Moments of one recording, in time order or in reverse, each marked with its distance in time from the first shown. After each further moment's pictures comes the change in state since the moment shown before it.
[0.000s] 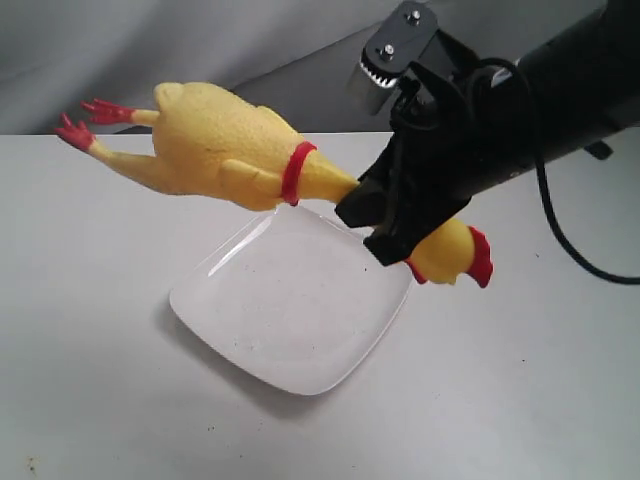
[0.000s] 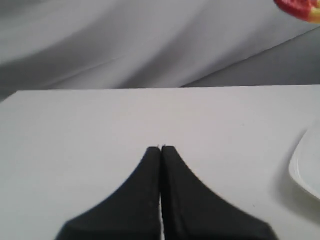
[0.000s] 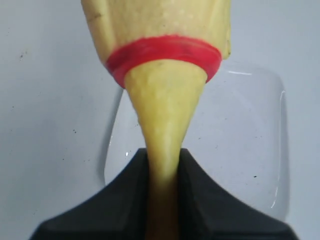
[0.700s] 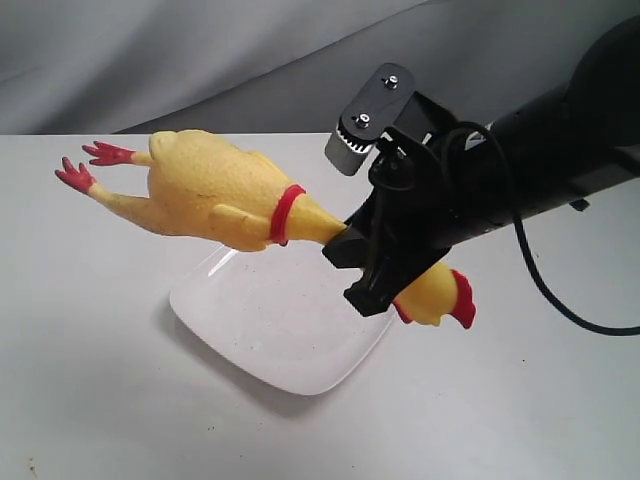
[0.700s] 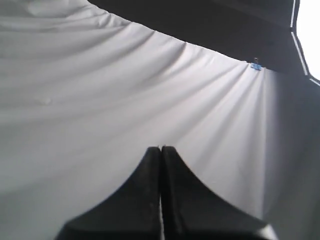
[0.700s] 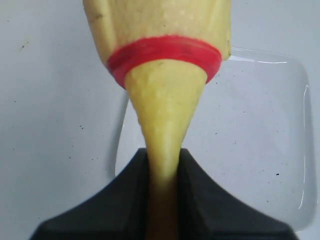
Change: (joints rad) left arm 0.000 0.000 0.000 0.116 -0.736 -0.542; right arm 0.068 0.000 0.102 0.019 -0.118 0.009
